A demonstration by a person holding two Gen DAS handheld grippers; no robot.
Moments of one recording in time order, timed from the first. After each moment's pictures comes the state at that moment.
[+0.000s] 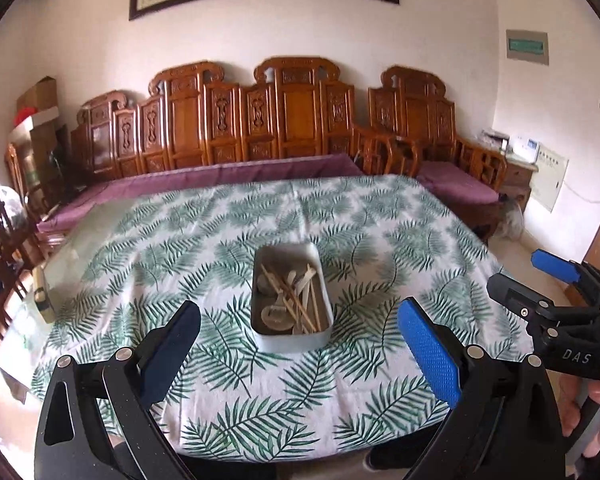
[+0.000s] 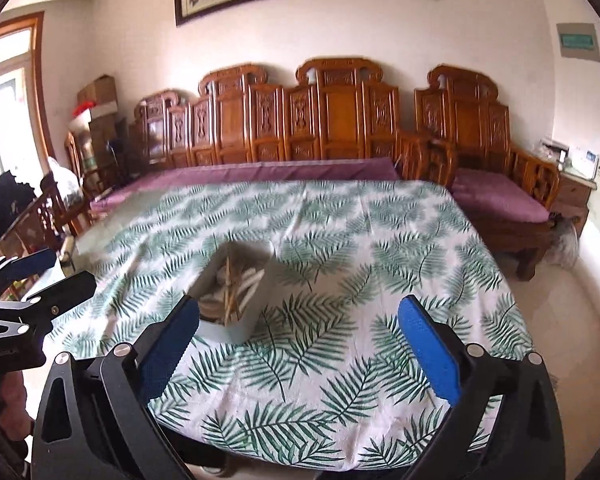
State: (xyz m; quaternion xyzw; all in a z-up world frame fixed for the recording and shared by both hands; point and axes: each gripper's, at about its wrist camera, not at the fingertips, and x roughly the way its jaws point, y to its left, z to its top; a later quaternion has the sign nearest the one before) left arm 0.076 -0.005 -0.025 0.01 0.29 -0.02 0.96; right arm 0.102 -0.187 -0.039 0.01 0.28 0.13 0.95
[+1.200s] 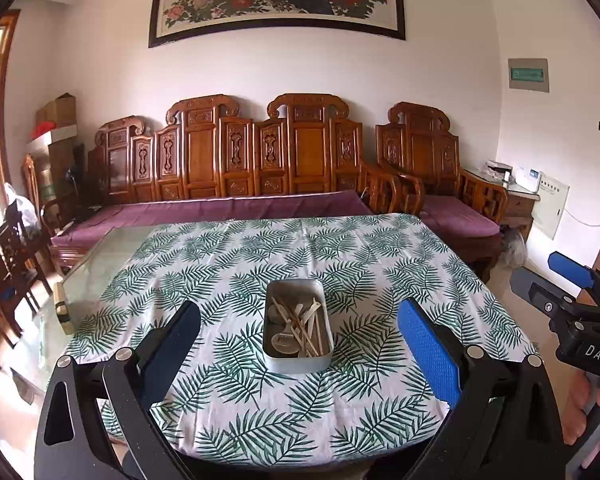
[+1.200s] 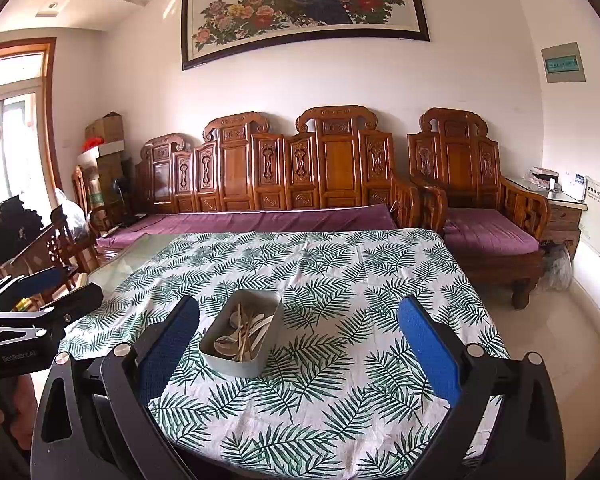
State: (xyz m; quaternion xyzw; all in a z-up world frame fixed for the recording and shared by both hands) left arm 0.041 -0.005 0.013 0.00 0.24 0.00 0.97; right arm 0.056 -0.195 0.023 0.02 0.22 0.12 0.97
